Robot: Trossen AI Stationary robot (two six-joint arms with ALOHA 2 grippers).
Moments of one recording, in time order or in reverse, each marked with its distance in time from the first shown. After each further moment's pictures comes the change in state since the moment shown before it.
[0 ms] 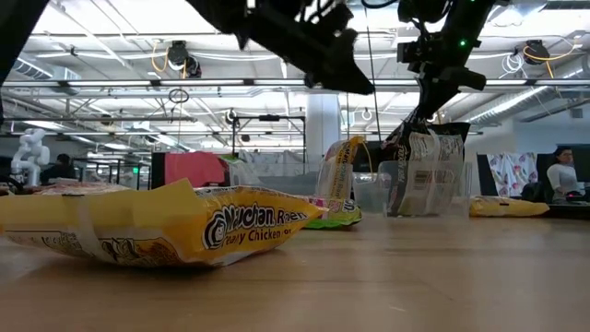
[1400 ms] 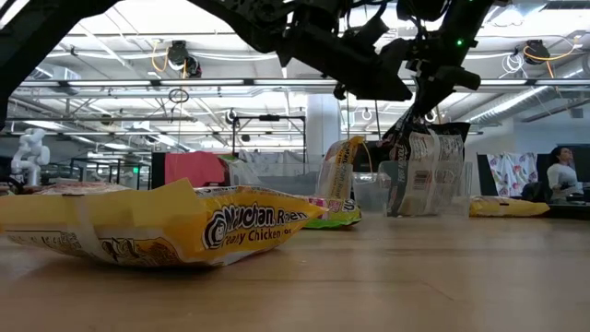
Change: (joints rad) left arm 0.005 0.229 0.247 0.086 -0.056 -0.095; right arm 0.000 0.000 0.000 0.040 -0.003 -0.005
